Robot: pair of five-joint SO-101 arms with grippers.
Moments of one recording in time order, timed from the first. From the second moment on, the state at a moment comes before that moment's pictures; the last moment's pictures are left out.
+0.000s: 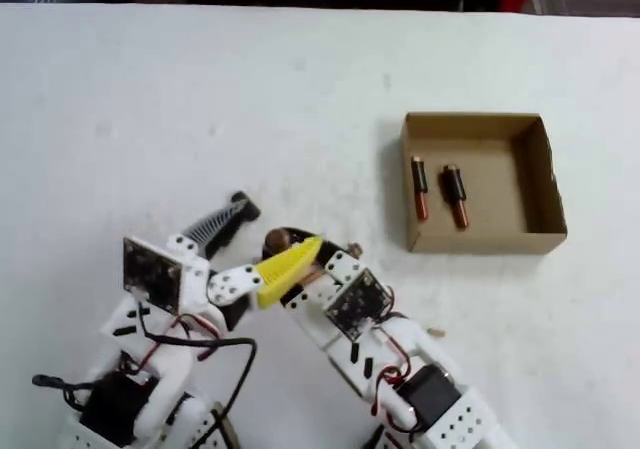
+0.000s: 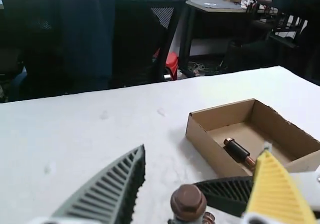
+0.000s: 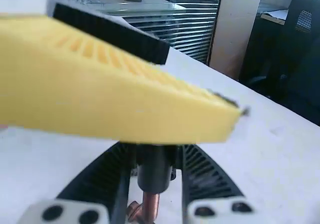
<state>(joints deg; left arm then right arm) 20.9 -103.6 75.6 47.7 7.0 -45.4 -102.5 96.4 23.0 11.8</state>
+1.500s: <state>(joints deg) -5.8 -104.6 81.3 73.4 7.0 -31.6 -102.5 96.4 28.6 11.8</state>
